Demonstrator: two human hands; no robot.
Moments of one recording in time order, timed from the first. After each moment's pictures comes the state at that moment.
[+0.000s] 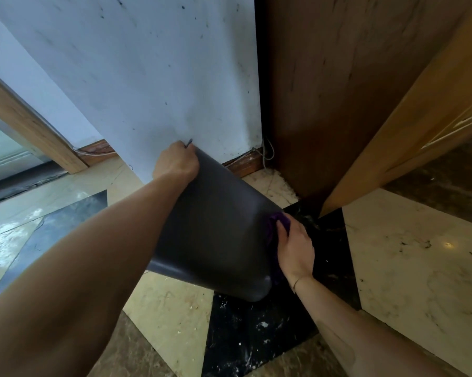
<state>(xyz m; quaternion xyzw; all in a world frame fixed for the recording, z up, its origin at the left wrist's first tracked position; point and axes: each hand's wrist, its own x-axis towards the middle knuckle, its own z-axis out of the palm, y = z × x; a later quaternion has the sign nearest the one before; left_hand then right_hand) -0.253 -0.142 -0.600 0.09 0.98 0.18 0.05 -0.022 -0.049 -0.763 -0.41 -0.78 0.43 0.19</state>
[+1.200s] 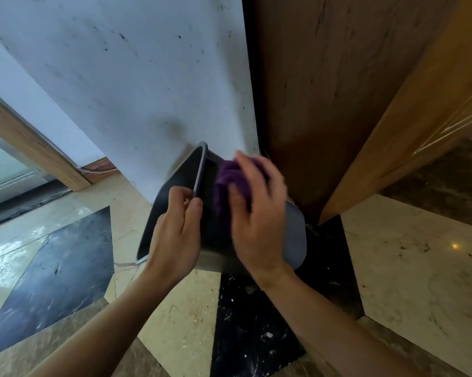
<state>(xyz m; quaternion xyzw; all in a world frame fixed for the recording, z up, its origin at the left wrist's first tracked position) -0.118 -0.207 -0.570 0.29 0.85 0.44 0.03 -0.058 -0.094 -0.610 -0.19 -0.74 0.44 0.47</state>
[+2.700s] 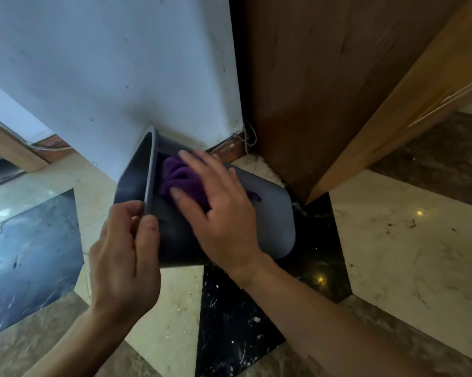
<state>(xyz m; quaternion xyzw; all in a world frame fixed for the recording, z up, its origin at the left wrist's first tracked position) -0.113 -0.240 -0.591 0.32 0.86 0.37 -0.13 -0.080 -0.103 -0.636 -0.16 -0.82 0.45 0.33</state>
